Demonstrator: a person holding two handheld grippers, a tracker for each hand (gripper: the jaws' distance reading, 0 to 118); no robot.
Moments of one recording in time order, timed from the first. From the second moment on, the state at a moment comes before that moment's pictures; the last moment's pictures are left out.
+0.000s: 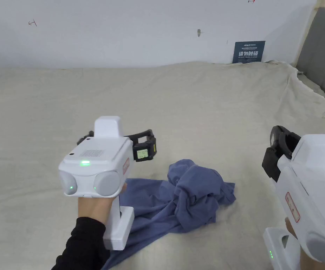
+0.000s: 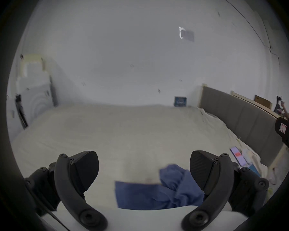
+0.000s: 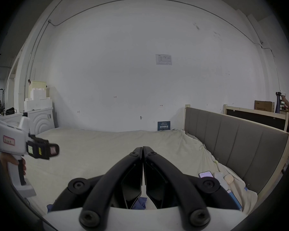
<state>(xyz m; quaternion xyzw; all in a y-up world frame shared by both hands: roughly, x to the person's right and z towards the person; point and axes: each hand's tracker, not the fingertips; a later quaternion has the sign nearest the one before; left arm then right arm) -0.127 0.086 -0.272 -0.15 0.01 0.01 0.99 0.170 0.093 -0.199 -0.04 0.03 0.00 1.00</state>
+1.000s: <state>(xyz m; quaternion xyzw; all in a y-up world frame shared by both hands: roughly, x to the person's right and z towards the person) -0.166 0.065 -0.214 -0.05 0.04 -0.01 1.00 0.163 0.097 -0.201 -0.03 0.03 0.01 1.00</state>
